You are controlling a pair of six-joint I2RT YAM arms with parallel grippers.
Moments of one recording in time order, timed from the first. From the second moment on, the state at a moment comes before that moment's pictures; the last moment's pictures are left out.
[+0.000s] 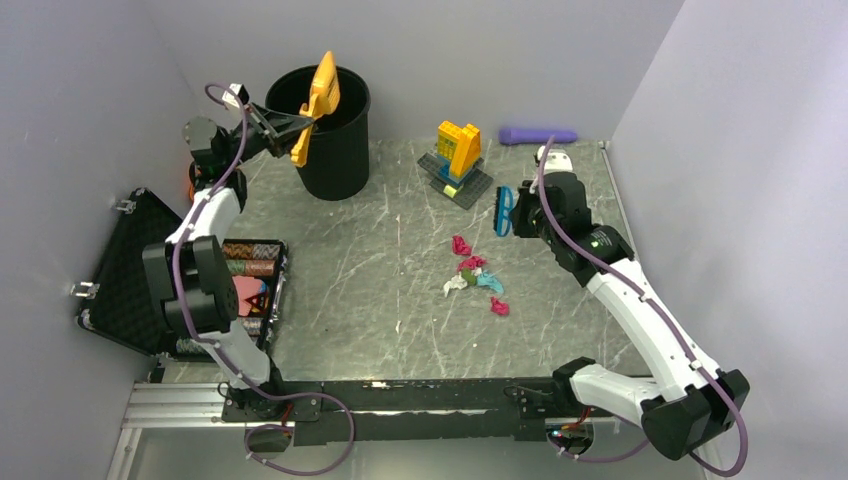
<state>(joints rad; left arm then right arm) 0.19 1.76 1.28 0.80 1.06 -1.72 0.42 1.08 1.12 -0.58 0.18 0.30</state>
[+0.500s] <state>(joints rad) -0.12 1.29 1.43 -0.32 0.71 -0.63 0.42 1.12 0.99 -0.46 0.06 0.66</state>
